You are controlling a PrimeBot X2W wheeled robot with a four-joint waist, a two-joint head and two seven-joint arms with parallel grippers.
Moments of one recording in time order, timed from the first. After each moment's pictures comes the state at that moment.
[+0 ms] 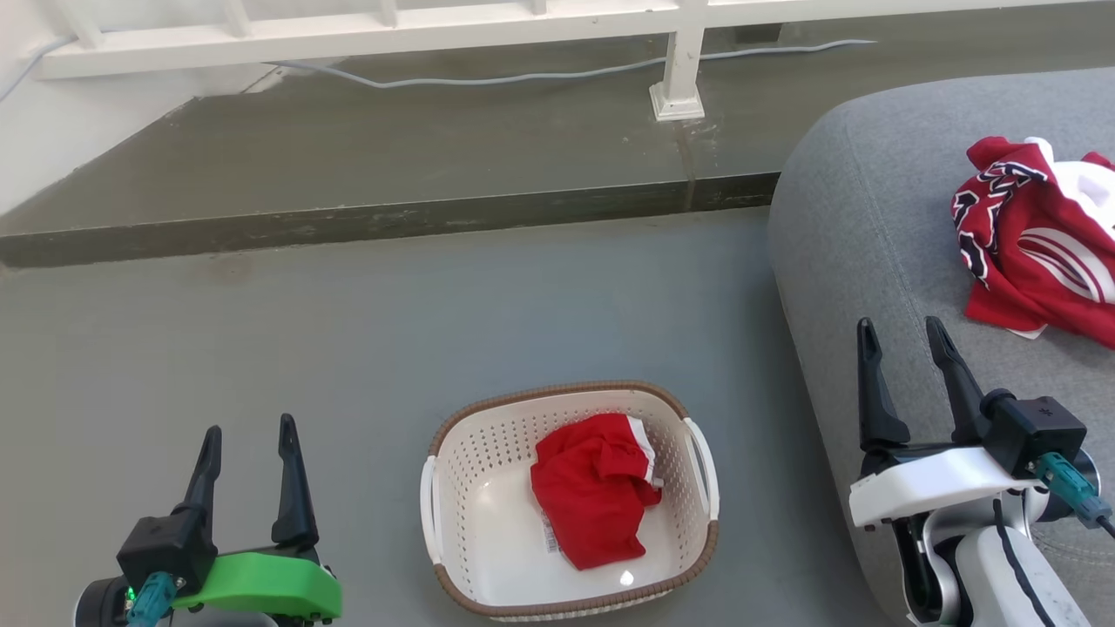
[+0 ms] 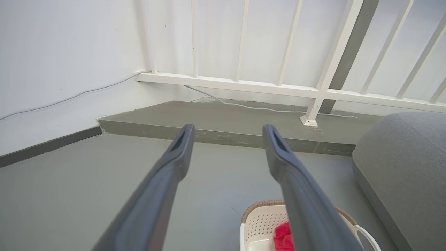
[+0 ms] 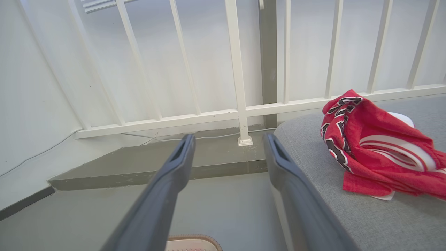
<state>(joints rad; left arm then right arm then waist) 0.07 0.08 -0.14 0.06 -0.33 0.12 -0.26 0.01 -0.10 0.16 0.07 0.24 -0.08 -0.25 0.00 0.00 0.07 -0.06</state>
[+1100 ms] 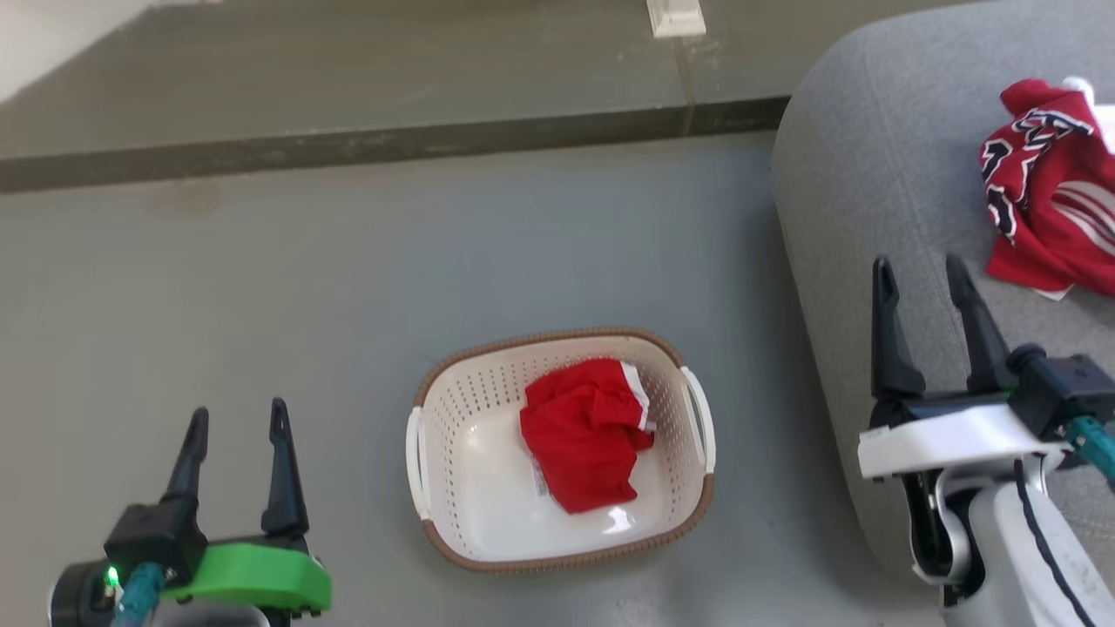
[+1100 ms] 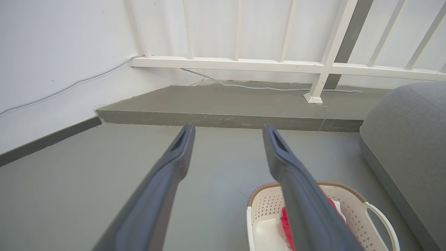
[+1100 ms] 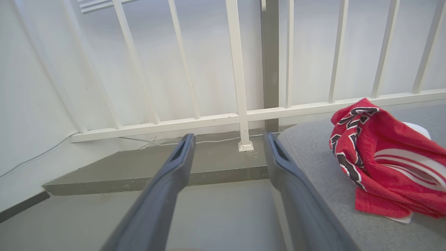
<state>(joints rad) 0.10 0.09 -0.13 -0.06 -0.27 0.12 -0.19 -0.04 -0.10 0.14 -0.01 0.24 -0.08 -0.25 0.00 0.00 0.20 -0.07</state>
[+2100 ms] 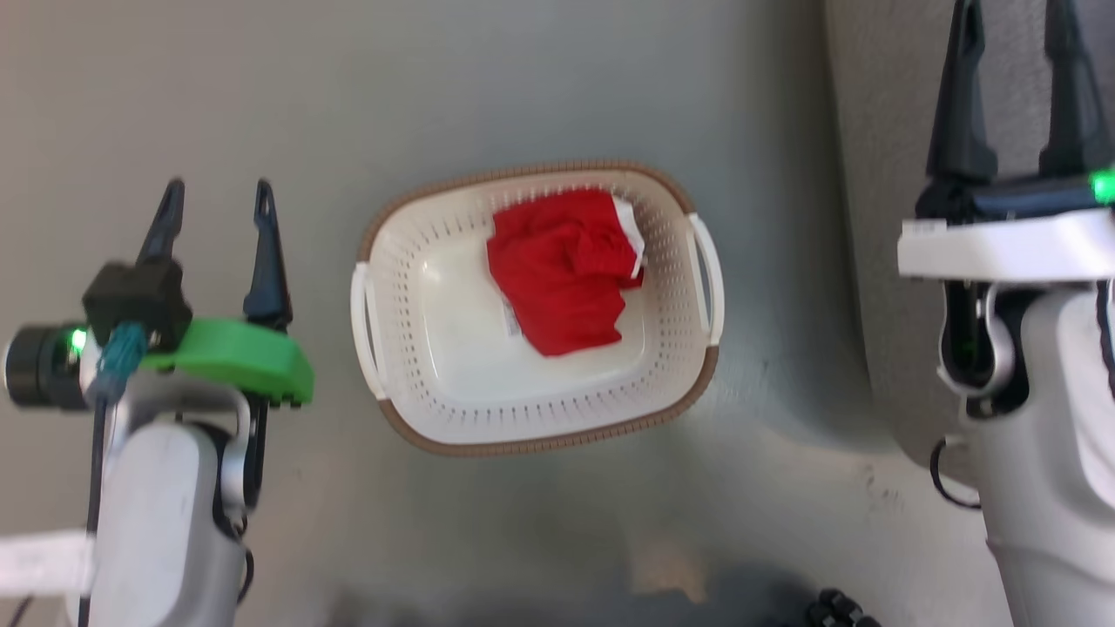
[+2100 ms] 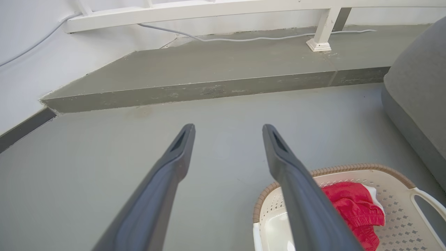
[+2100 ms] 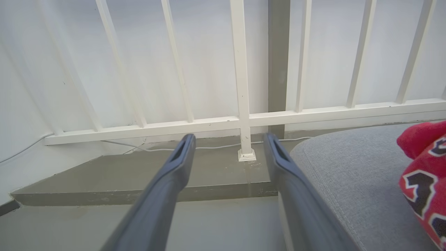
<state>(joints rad) -0.33 0.14 -0.17 0.05 -0.21 0.10 -0.05 -0.40 -0.11 0.11 -0.06 0.24 -0.08 -0.25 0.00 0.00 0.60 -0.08</state>
